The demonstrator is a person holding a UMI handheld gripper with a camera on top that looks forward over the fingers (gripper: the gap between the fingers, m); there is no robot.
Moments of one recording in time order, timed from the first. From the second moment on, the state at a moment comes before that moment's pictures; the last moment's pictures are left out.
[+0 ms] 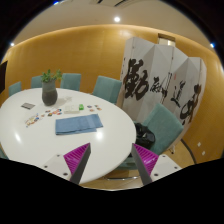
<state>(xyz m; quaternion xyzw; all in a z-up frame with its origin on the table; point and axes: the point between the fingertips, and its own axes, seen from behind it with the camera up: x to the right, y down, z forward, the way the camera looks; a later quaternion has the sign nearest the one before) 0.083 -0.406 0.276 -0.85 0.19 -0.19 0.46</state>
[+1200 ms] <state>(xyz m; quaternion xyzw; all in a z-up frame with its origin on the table) -0.083 0.070 -0.007 -0.90 -0.03 -0.10 0.43</state>
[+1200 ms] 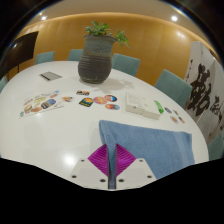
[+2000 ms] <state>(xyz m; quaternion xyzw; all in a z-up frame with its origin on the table) 0.034 0.041 0.044 -0.91 0.07 0.00 0.41</state>
